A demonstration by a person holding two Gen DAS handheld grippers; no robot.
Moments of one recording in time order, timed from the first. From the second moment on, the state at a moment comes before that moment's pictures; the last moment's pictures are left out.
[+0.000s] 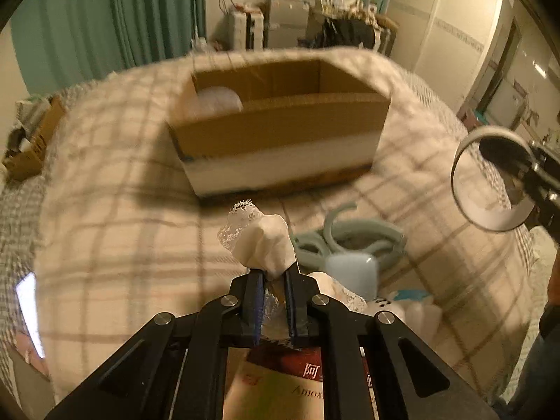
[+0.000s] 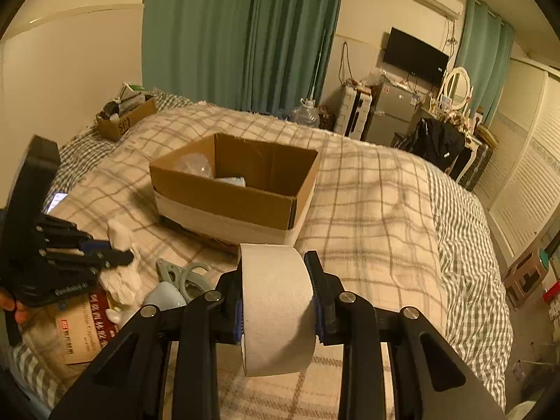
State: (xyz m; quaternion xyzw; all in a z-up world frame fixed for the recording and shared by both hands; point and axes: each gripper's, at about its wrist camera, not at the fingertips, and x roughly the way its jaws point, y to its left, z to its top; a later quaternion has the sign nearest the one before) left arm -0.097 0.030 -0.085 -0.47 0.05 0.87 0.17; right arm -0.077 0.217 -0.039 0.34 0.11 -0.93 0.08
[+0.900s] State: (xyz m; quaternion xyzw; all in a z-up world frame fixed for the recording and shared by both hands) left arm -0.255 0.027 0.007 -0.35 0.06 0.92 0.14; right arm -0.223 0.165 0.047 0.28 0.14 -0.94 0.12
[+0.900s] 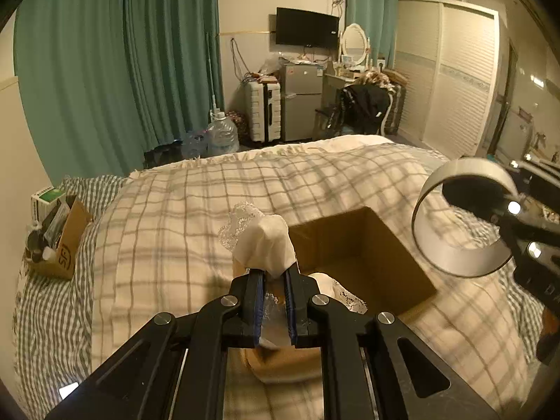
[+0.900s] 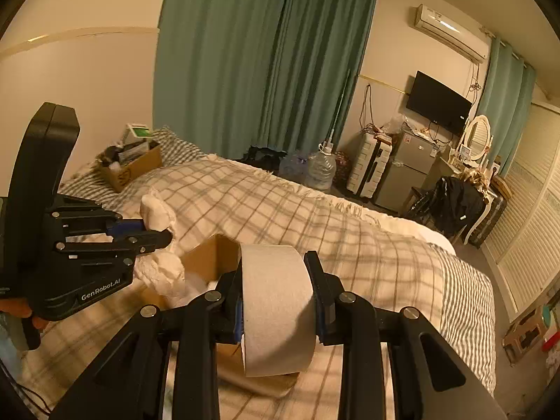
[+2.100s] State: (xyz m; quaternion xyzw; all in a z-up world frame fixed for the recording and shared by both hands) left arm -0.247 0.018 -0.019 -0.38 0.08 0.92 0.08; right arm -0.220 0.205 0.025 0.33 0.11 -0.93 0.11
